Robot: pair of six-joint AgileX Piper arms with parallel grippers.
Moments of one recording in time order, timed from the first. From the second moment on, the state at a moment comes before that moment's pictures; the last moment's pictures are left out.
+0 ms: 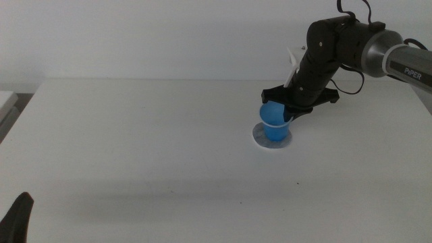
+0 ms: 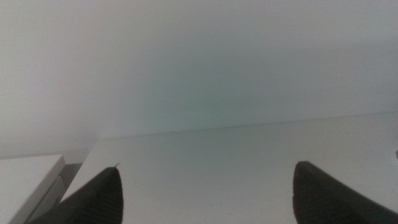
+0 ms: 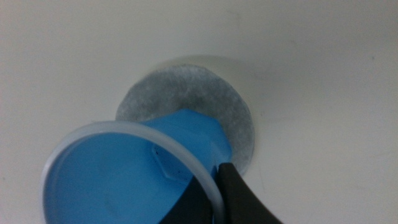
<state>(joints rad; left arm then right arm) -0.10 0.00 0.00 0.10 0.09 -0.07 0.36 2.17 -1.83 0.01 1.01 0.27</state>
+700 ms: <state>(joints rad) -0.10 0.00 0.00 0.10 0.09 -0.07 0.36 2.09 -1.84 -0.01 1.03 0.25</state>
